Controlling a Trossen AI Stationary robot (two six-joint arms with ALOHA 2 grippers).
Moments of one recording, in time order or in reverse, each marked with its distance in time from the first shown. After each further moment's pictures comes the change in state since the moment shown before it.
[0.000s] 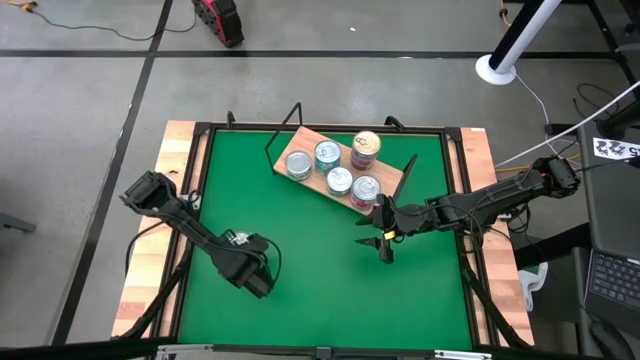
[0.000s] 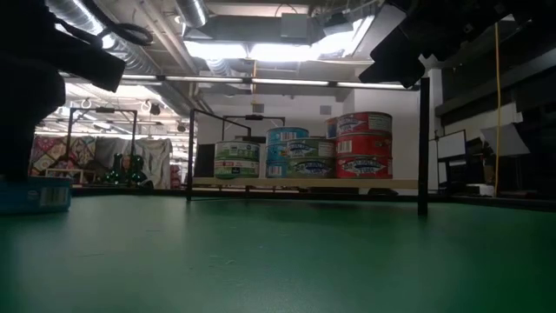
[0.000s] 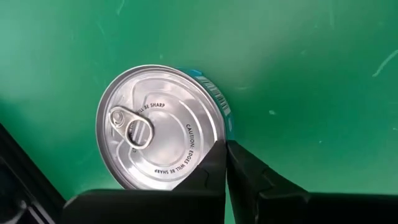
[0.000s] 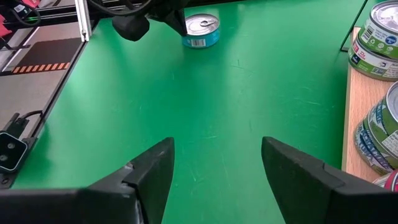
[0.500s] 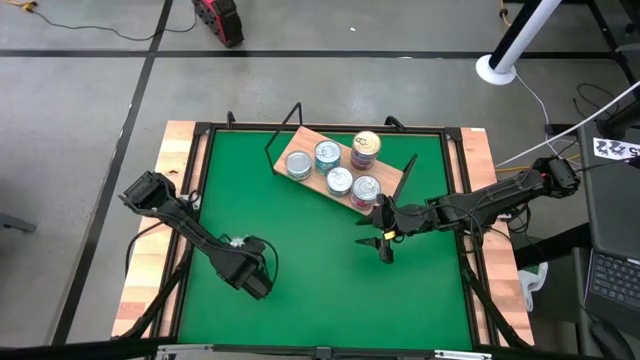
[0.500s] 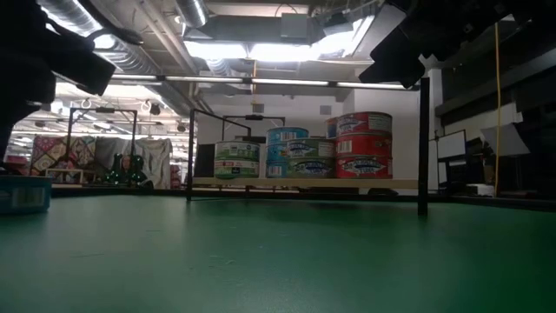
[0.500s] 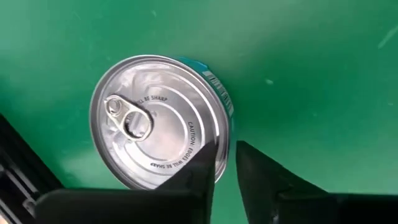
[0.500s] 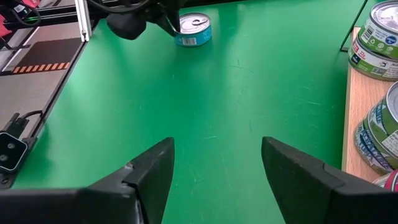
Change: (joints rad) left arm -0.010 0.000 0.000 0.013 0.099 -0.083; right arm 0.000 0.000 0.000 0.000 0.000 0.000
